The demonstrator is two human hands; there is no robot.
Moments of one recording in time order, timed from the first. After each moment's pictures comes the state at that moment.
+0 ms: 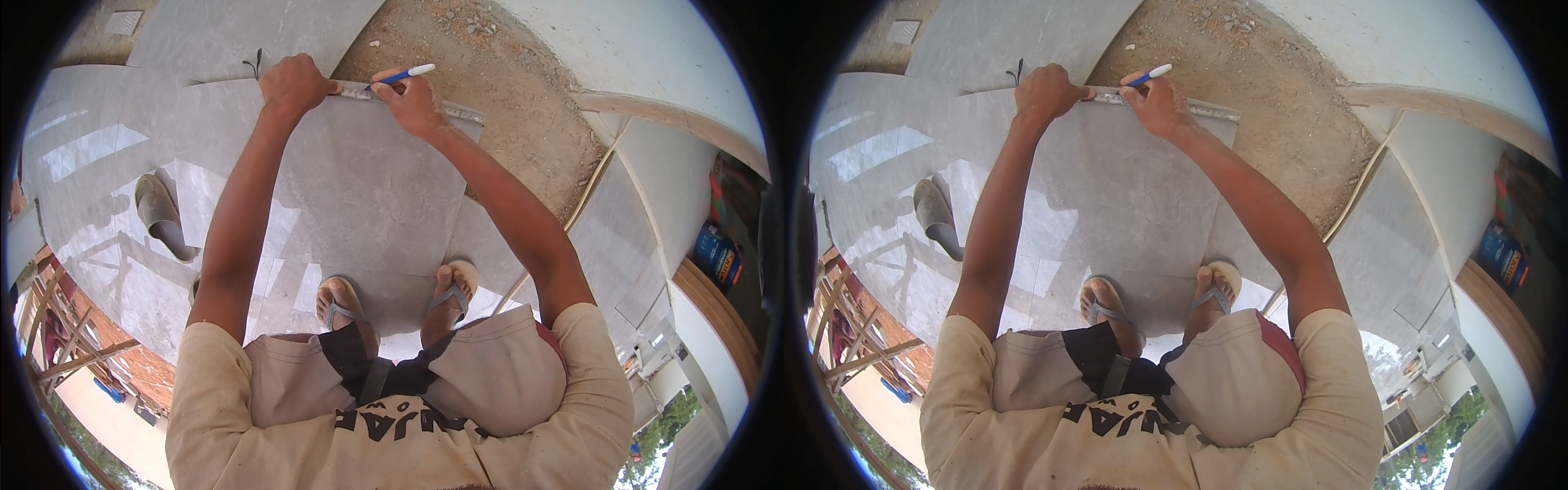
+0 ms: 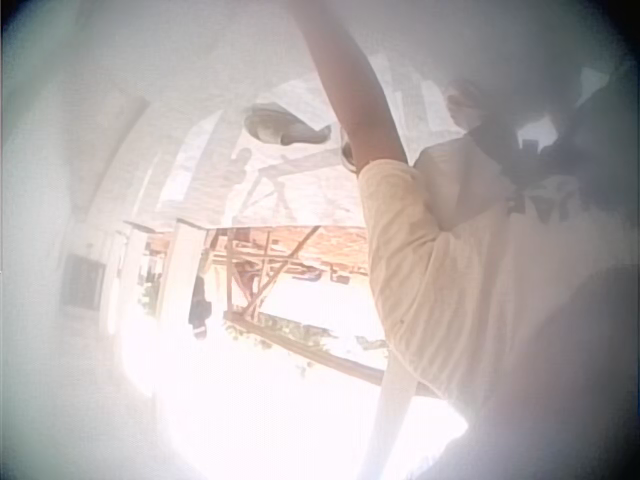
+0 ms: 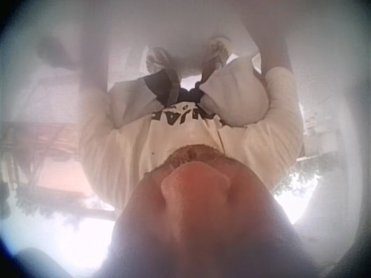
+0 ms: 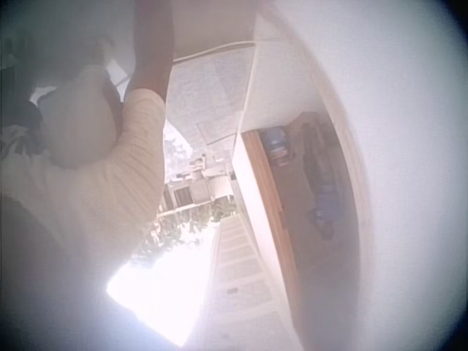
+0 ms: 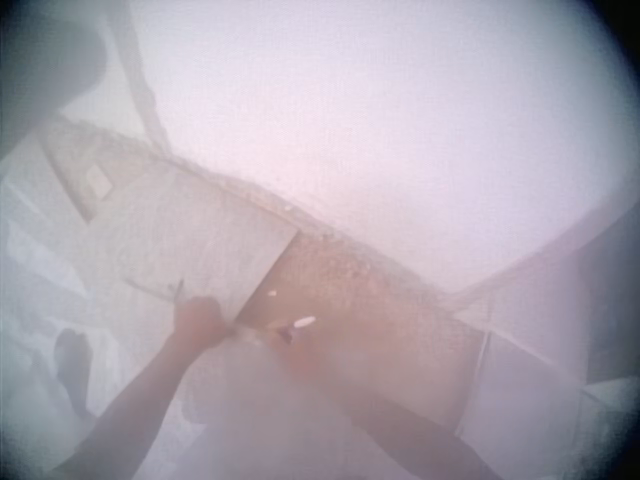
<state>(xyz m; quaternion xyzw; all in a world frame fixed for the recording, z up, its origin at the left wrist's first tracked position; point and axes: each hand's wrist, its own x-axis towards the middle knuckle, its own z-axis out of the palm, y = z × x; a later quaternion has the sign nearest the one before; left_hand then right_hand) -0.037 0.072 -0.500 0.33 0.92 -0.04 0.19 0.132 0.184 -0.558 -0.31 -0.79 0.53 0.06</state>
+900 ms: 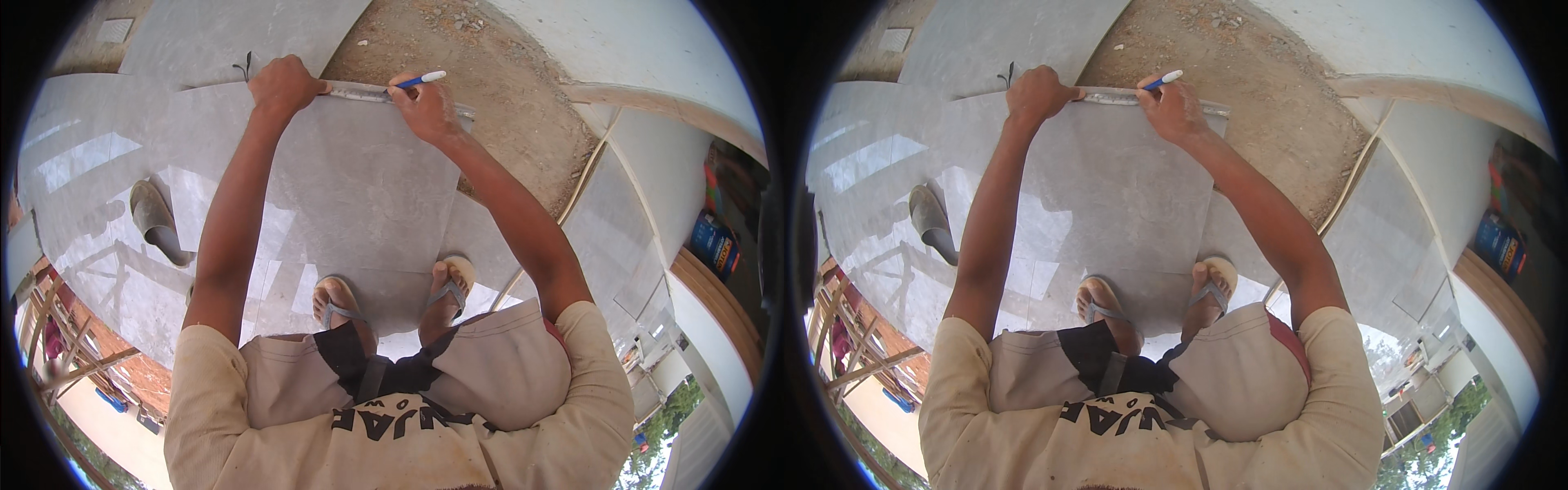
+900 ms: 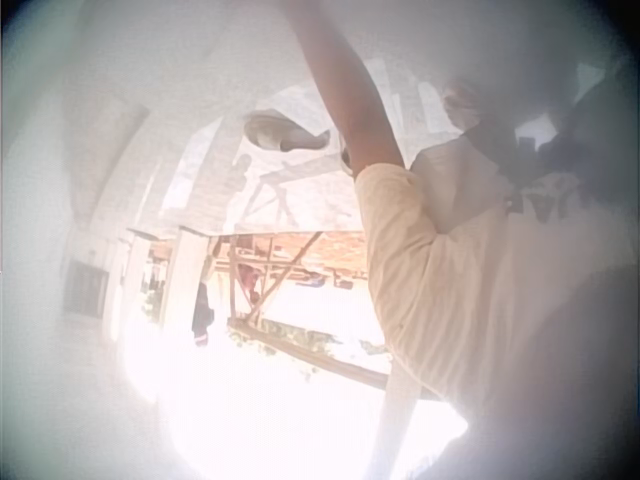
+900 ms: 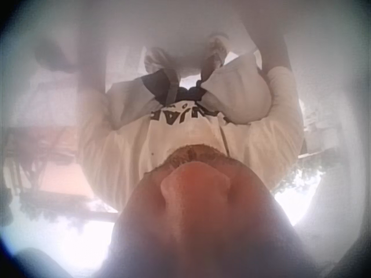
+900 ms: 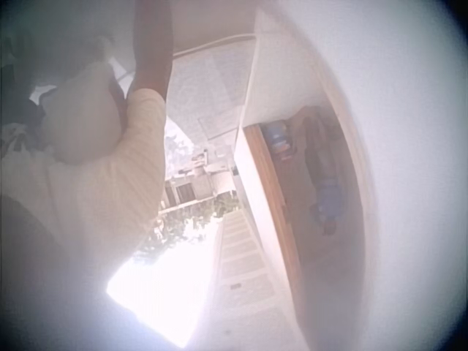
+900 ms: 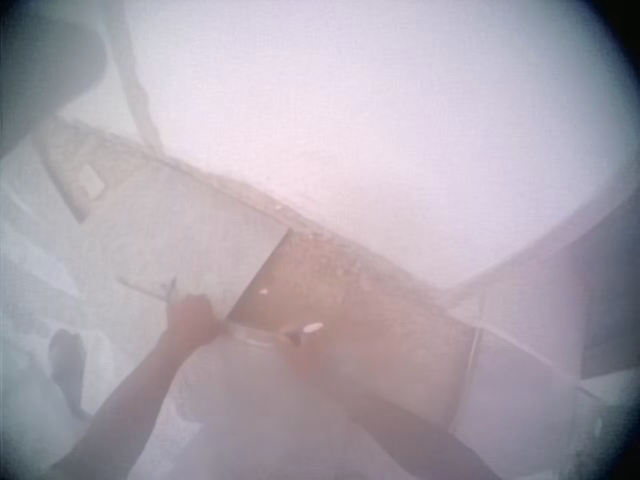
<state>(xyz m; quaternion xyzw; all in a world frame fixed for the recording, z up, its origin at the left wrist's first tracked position) -0.035 0.076 -0.491 0.30 0.93 -0.06 0.22 0.164 0.197 -0.539 -0.31 -0.84 0.43 0.07</state>
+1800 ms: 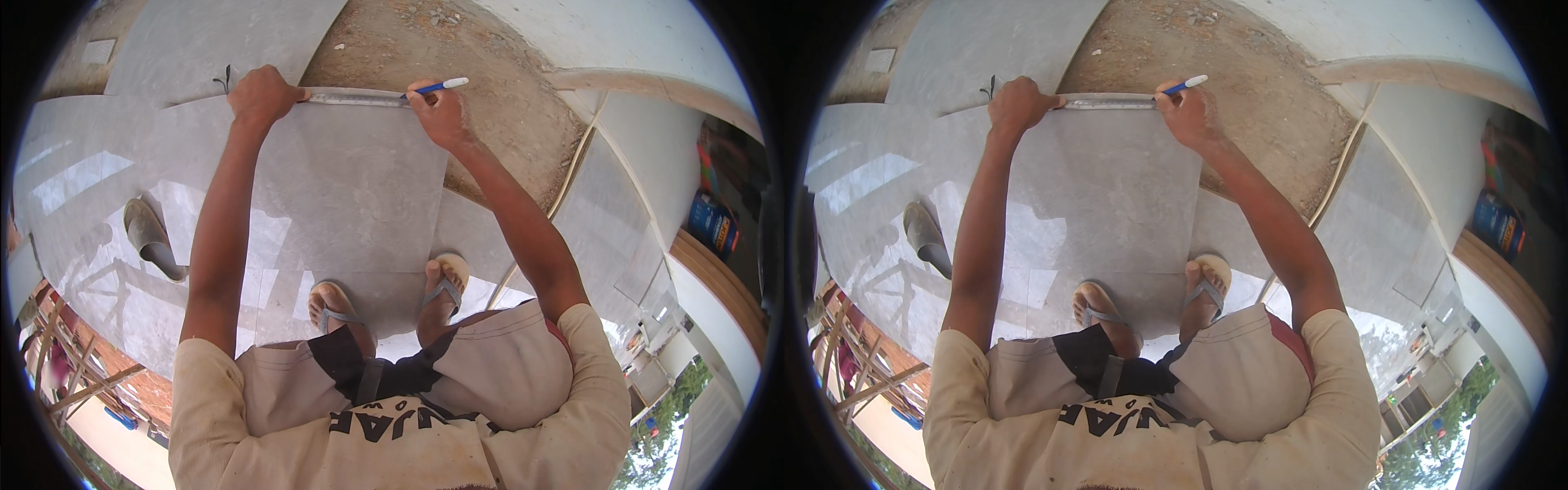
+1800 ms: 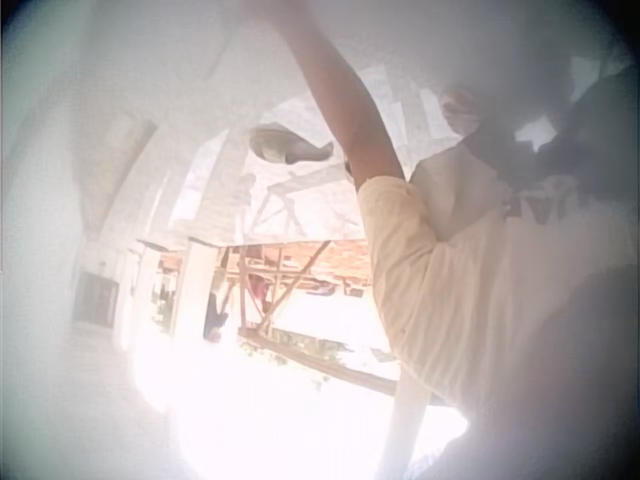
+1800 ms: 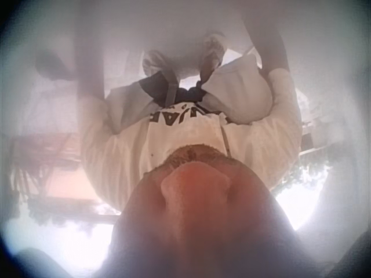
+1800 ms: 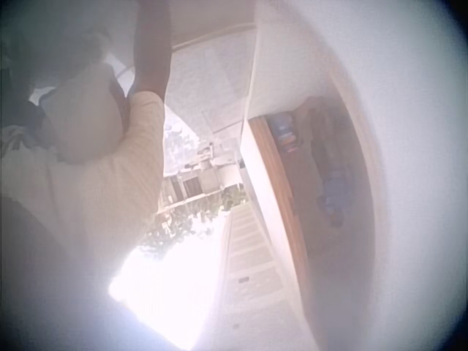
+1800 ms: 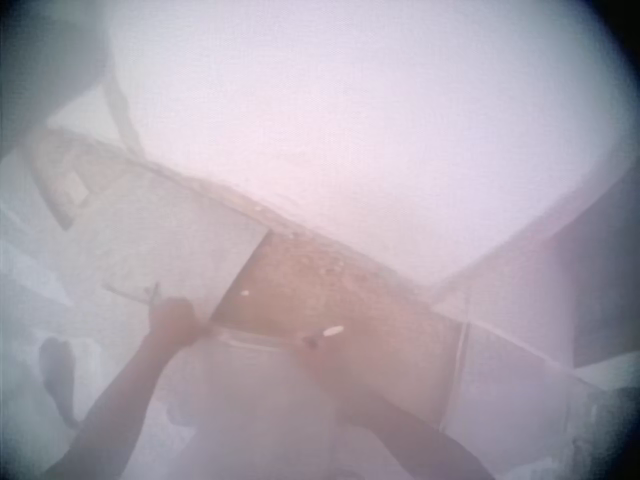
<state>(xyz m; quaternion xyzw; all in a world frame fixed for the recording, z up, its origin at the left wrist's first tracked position) -0.035 0.077 -0.493 0.32 0.92 -0.06 0.20 0.211 0.222 -0.540 -0.39 -0.81 0.43 0.09</state>
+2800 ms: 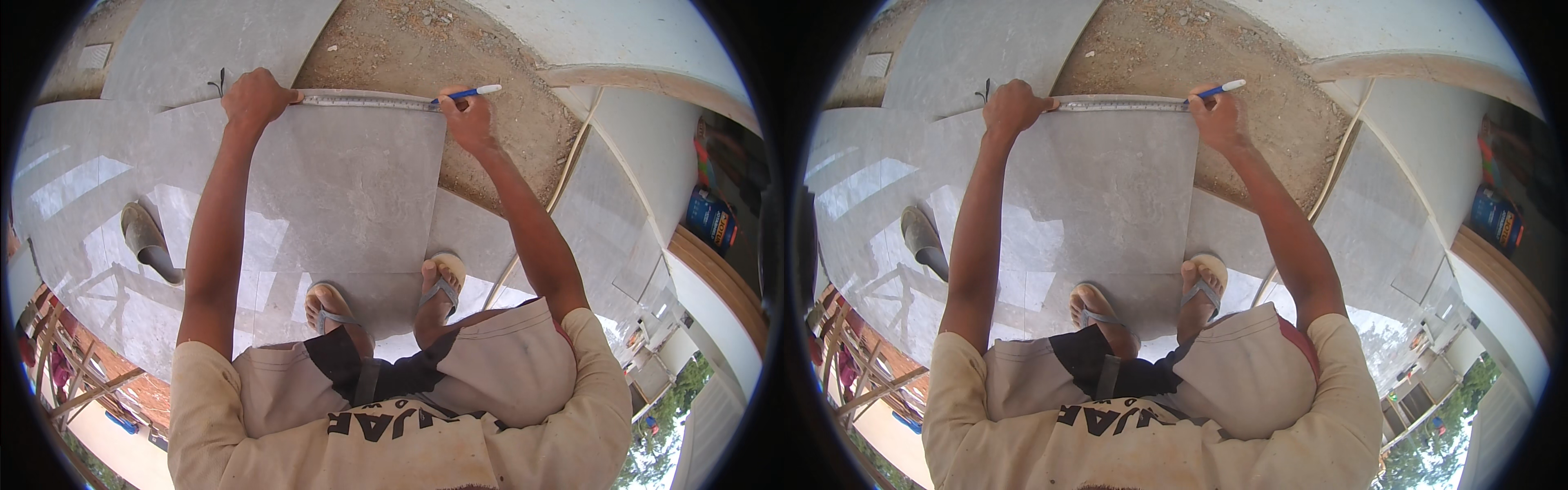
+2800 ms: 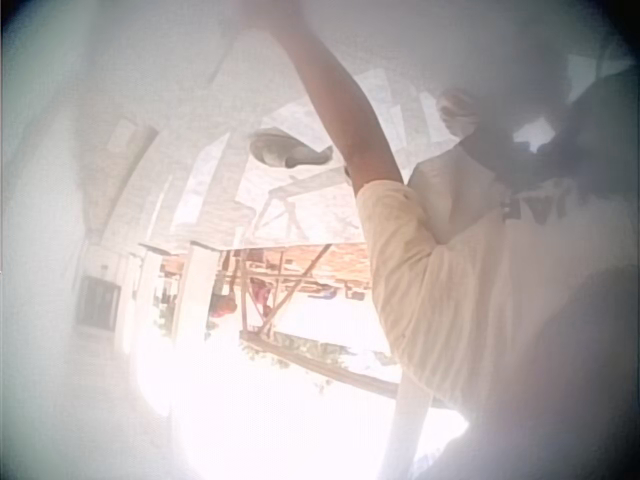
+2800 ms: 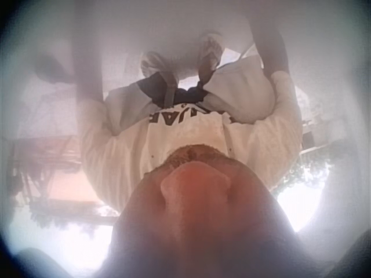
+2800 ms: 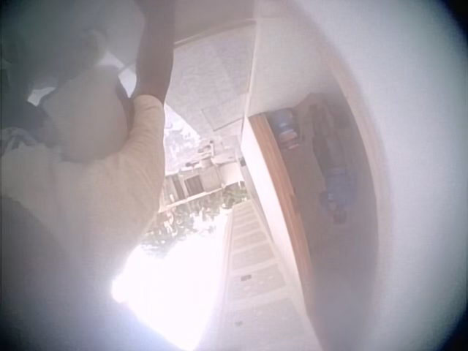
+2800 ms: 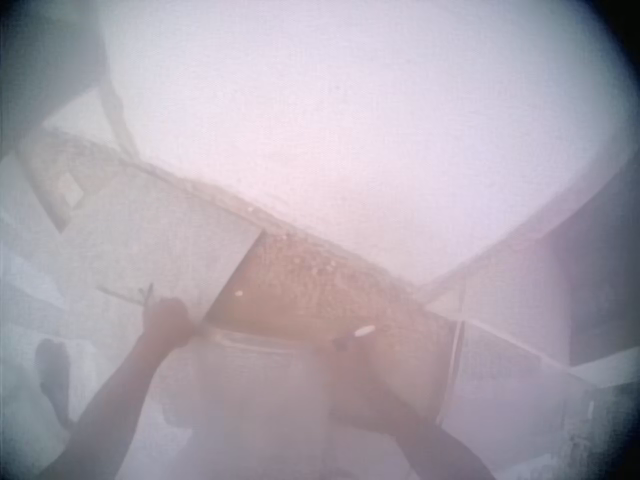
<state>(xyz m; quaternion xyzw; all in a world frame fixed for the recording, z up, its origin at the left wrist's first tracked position) -0.034 0.079 -0.494 0.31 0.92 -0.07 0.22 0.259 0.251 -0.548 -0.45 -0.78 0.43 0.10</state>
